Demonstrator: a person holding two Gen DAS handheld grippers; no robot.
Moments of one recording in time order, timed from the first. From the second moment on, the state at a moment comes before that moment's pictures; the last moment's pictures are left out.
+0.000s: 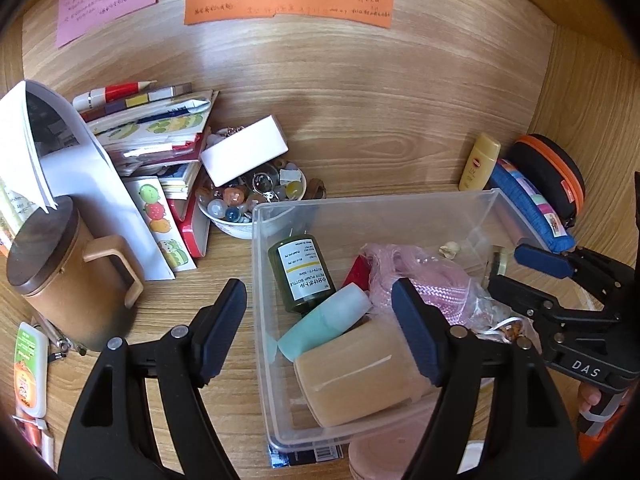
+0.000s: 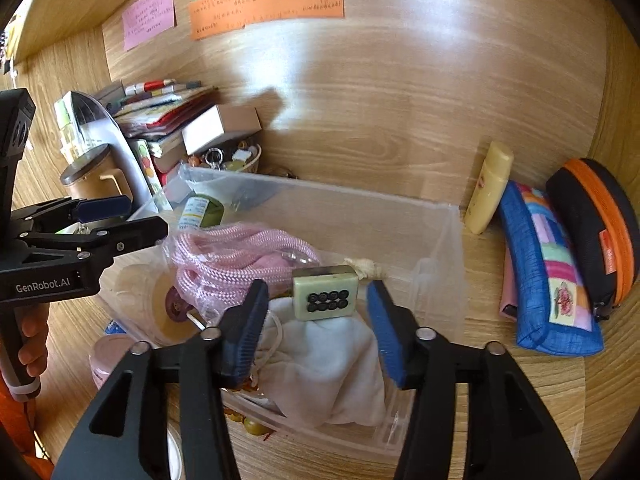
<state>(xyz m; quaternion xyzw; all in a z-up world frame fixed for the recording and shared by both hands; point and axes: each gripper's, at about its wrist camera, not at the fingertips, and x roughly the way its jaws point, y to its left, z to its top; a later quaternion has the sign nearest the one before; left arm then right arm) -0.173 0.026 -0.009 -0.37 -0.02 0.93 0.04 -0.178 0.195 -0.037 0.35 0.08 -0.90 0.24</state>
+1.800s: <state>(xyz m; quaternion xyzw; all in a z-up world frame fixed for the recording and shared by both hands) -0.033 -0.044 -0.052 -0.40 -0.12 0.91 -0.01 -0.057 0.154 -0.083 0.42 0.09 -0.85 0.31</state>
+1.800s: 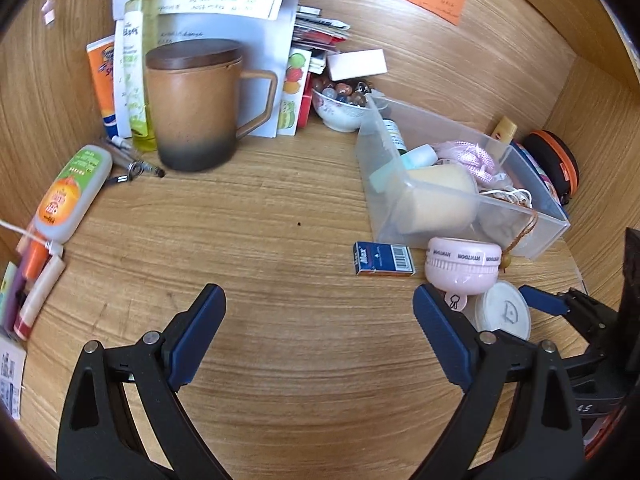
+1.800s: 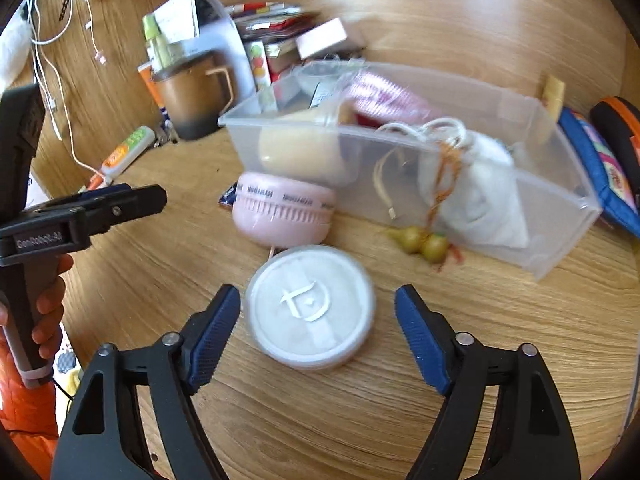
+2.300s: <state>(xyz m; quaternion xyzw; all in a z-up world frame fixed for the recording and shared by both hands) -0.052 -0.010 -0.051 -0.41 -0.11 0.90 0.04 -0.057 0.155 -0.094 0.43 0.09 -0.84 0.32</state>
